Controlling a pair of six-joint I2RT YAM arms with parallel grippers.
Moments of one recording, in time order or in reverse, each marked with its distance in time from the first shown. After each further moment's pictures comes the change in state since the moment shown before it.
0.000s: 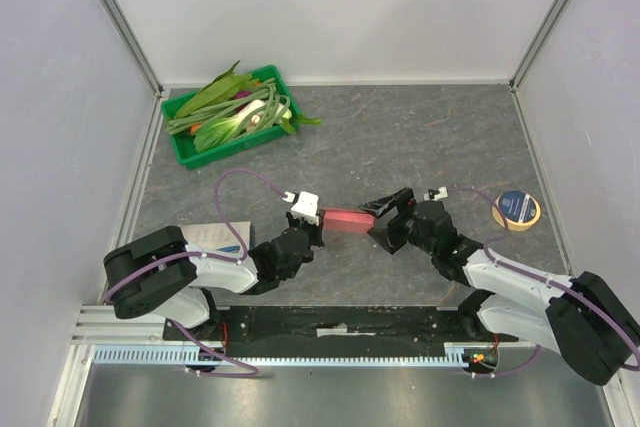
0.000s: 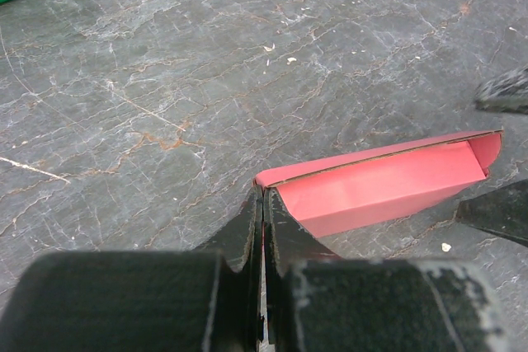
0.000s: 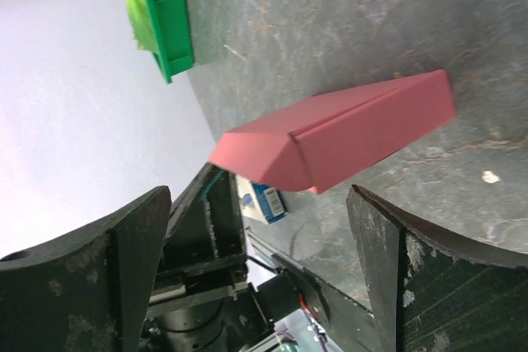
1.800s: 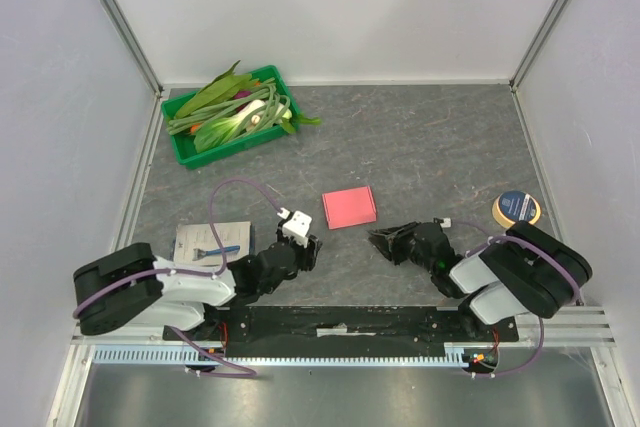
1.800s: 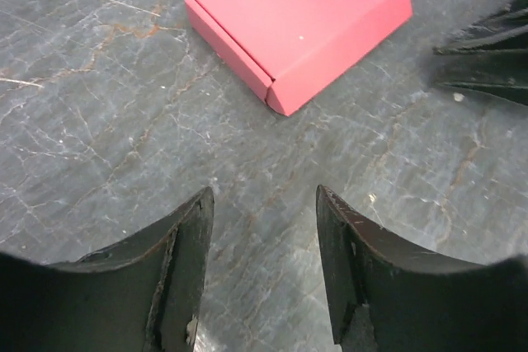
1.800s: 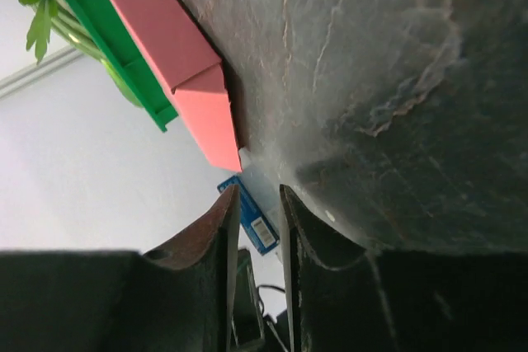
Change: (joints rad) left arm -0.032 -0.177 -0.146 -0.182 0.125 -0.011; right arm -0.006 0.381 -0.233 0.598 0.025 0.265
